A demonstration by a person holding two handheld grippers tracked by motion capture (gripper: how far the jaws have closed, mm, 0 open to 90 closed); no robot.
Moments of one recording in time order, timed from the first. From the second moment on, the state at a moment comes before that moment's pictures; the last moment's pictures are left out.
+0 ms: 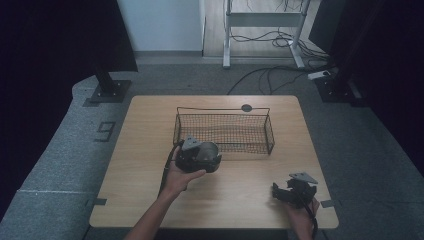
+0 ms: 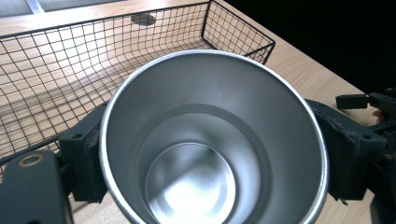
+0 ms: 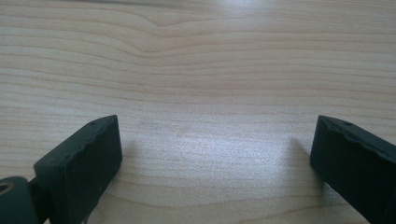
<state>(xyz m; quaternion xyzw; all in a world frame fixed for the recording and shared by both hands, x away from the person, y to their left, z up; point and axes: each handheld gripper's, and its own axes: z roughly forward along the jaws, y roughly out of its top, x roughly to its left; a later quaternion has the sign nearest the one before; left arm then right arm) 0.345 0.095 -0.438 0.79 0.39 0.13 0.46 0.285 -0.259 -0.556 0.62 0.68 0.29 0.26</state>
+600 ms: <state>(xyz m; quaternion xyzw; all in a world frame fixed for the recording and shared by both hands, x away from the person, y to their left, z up) 0.358 0.096 -0.426 0.78 0.40 0.13 0.46 0.285 -0.260 -0.556 0.62 0.68 0.29 0.26</state>
